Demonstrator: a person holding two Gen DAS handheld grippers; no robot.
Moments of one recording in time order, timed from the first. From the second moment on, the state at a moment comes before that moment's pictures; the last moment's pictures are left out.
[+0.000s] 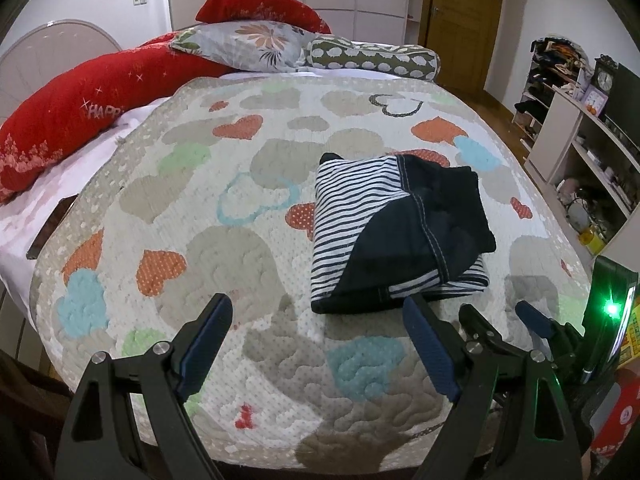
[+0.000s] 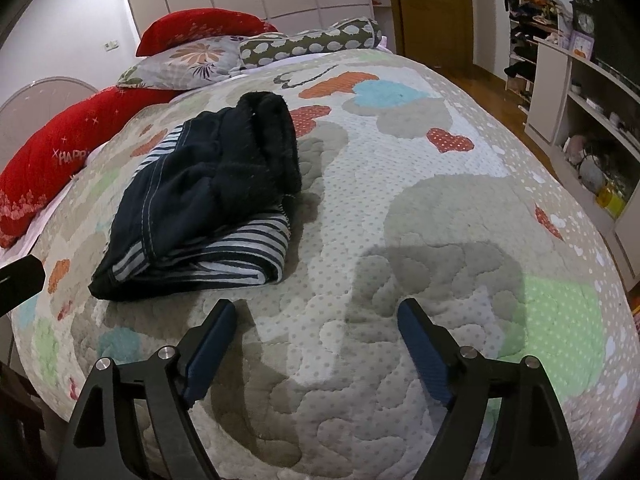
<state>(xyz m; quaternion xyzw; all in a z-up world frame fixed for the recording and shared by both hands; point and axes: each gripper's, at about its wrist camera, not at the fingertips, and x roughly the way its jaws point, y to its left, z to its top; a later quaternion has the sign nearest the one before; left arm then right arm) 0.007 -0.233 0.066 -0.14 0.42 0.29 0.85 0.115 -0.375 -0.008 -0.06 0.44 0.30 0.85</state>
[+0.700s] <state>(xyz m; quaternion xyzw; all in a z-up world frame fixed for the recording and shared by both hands) -0.005 -0.189 0.054 -0.24 0.40 0.26 0.84 0.121 -0.383 -0.002 -0.04 0.44 0.34 0.83</state>
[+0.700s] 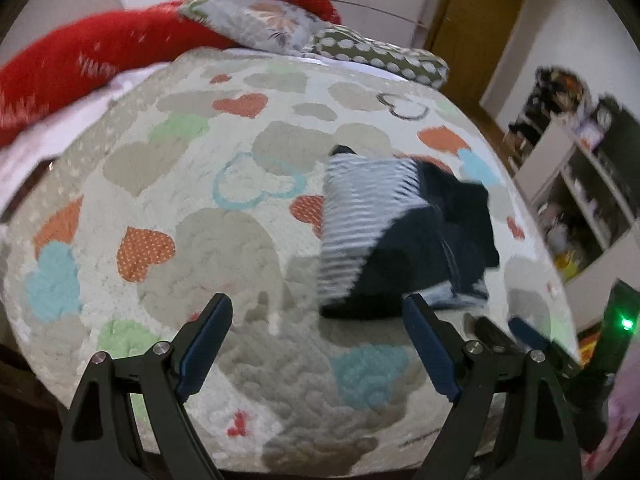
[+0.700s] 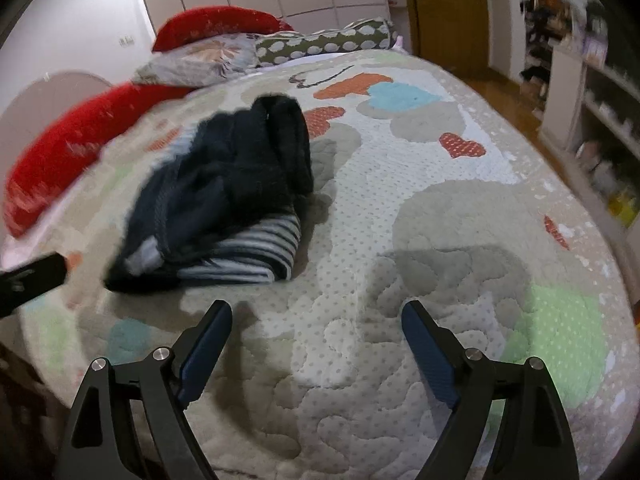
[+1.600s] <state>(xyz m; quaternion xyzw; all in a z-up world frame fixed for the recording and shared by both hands) 0.110 -0.126 -0.003 -0.33 0.45 0.13 0.82 0.230 -0.305 -0.020 0.14 0.54 0.45 0.70</state>
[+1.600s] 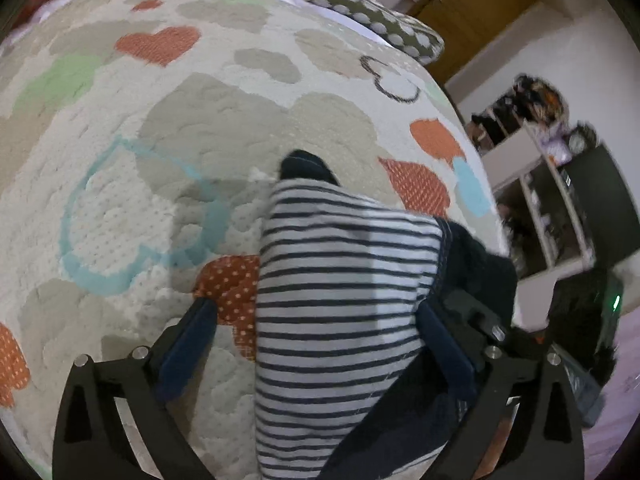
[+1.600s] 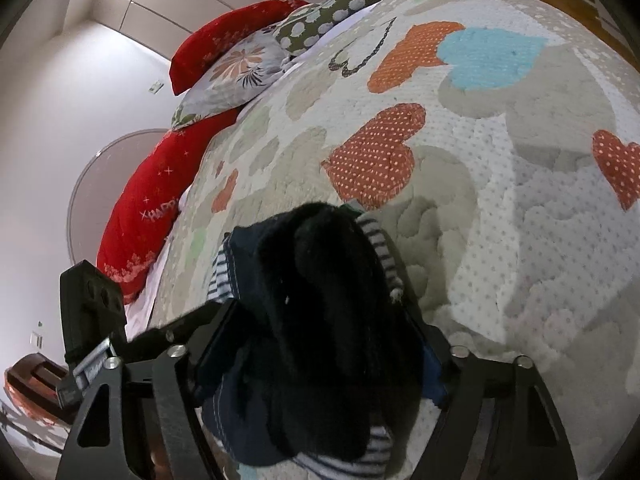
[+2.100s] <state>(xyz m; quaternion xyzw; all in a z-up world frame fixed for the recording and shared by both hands) 0.127 -0.102 0.033 -0.36 0.42 0.10 0.83 0.244 -0.282 0.022 0.11 0.53 0.47 0.70</state>
